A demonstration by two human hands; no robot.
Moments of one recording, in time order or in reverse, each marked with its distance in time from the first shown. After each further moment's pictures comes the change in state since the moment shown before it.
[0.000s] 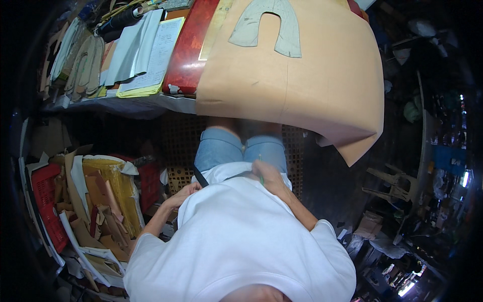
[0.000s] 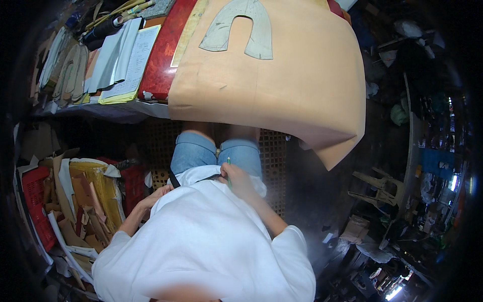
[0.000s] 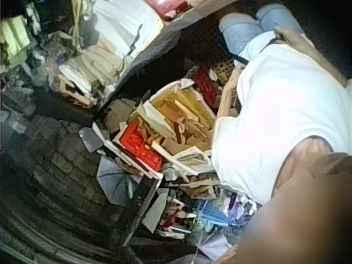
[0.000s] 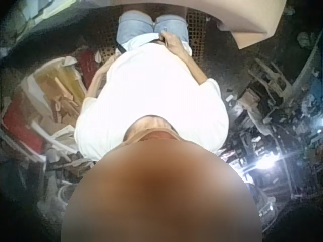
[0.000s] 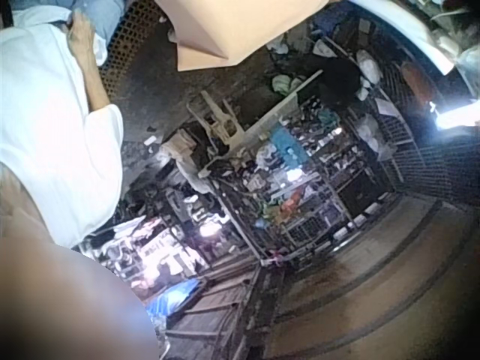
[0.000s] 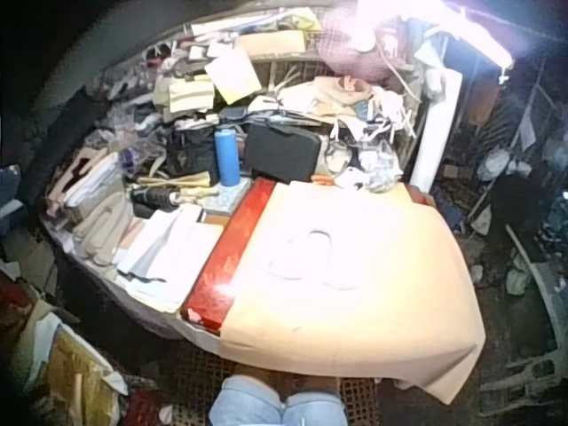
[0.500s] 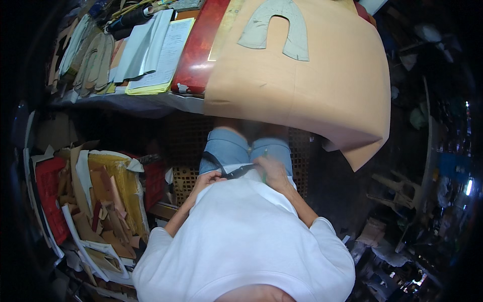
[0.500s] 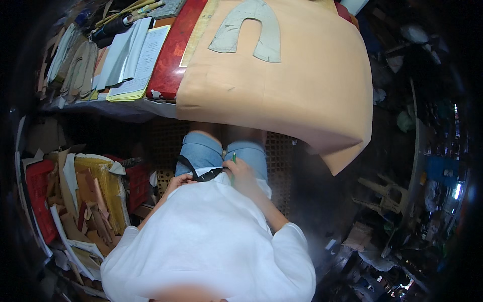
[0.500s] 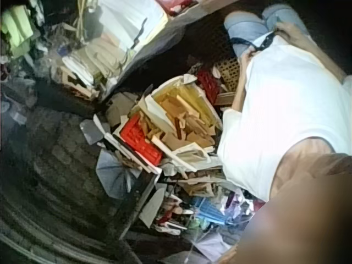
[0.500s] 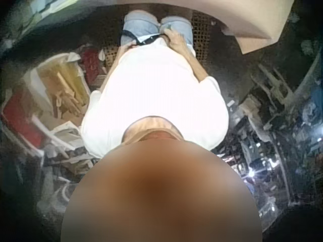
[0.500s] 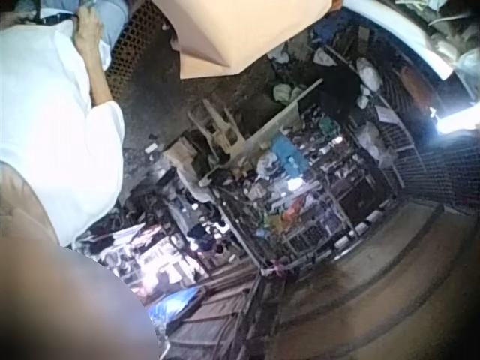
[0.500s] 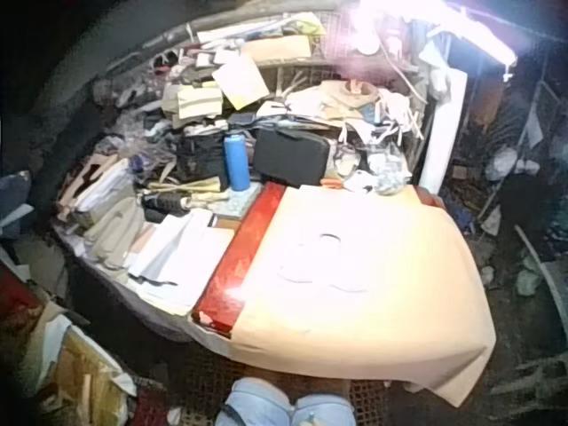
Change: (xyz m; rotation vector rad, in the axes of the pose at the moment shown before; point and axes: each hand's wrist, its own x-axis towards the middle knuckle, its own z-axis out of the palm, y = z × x) left_hand 0.058 0.006 0.048 0.344 0.439 0.200; right_hand 0.016 0.010 0.006 -0.116 0.103 -0.058
